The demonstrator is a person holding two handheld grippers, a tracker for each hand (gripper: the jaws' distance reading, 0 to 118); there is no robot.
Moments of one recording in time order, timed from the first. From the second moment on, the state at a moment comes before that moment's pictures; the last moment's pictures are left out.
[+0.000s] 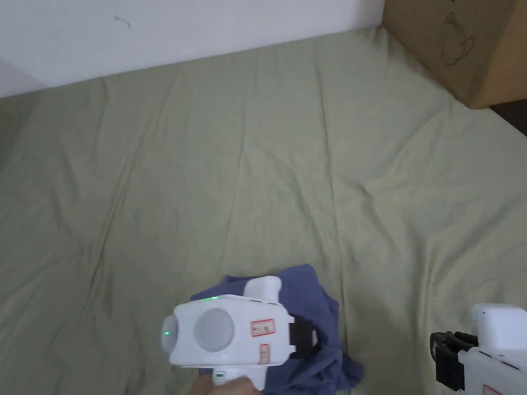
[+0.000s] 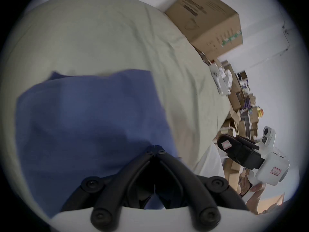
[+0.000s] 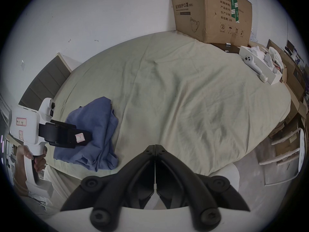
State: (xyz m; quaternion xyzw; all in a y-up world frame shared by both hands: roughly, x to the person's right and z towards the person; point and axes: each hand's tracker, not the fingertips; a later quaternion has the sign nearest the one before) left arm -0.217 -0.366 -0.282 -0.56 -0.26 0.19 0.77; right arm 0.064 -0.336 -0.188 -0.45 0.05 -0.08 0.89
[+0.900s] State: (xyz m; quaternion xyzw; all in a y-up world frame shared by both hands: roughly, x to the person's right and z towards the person) left arm -0.435 -0.353 -0.172 -0.42 -0.12 0.43 0.79; right arm -0.052 -0.295 -0.244 -0.44 0.22 0.01 0.87
